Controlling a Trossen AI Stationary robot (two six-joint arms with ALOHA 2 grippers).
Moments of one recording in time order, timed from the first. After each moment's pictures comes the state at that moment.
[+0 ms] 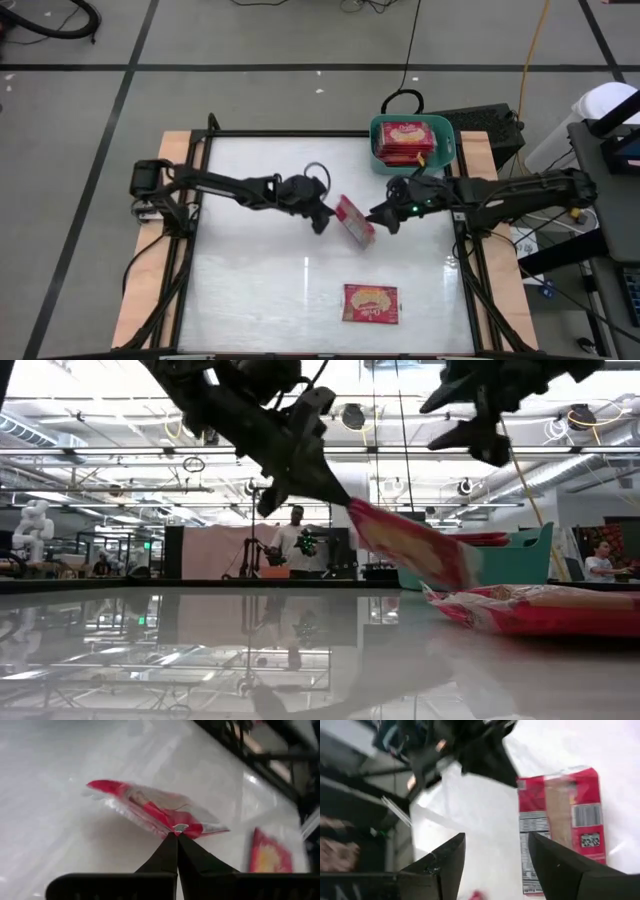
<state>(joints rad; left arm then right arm) 0.07 1.70 1.02 0.08 0.07 -0.57 0.03 0.99 0.69 -0.23 -0.02 0.87</state>
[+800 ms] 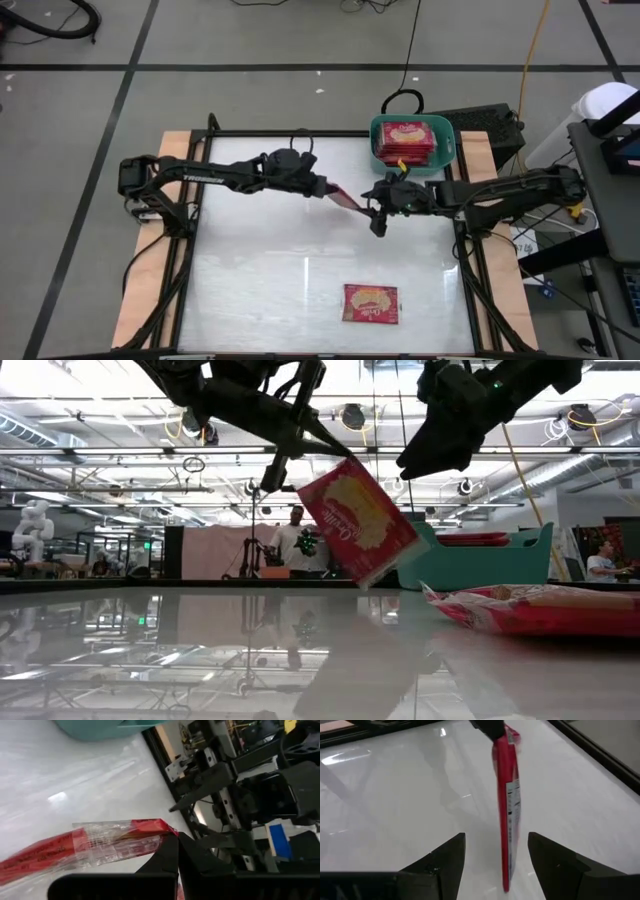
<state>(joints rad) 0.20 1.60 1.02 0.20 0.19 -1.01 0.02 1.16 0.70 -0.16 0.24 0.28</state>
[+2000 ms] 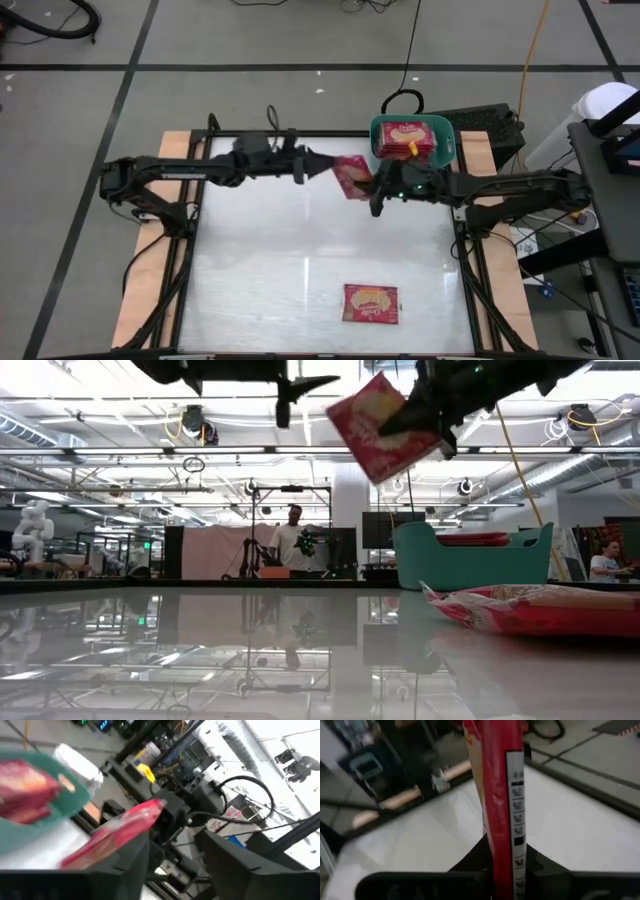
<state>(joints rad) 0.24 1.45 1.02 0.50 0.21 -0.81 -0.10 1.11 0.70 0.06 0.17 0.41</state>
